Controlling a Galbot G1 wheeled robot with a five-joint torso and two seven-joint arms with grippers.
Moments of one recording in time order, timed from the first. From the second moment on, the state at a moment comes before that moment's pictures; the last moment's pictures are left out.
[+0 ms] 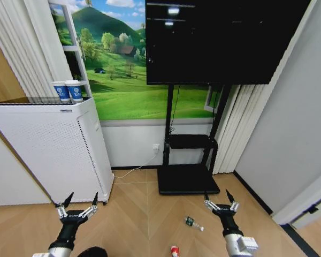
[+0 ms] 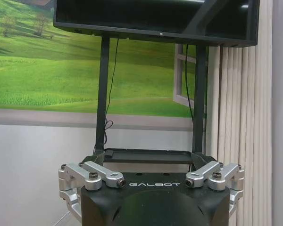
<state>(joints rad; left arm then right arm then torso) 1.84 -1.51 -0.86 -2.30 -0.24 -0.12 0.17 -1.71 1.39 0.64 2.10 0.16 0.21 0.09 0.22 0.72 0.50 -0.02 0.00</state>
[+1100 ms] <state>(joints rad) 1.83 -1.50 -0.85 -2.28 -0.24 -0.12 0.18 -1.74 1.43 0.64 2.07 0.13 0.24 0.06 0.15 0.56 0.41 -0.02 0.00</state>
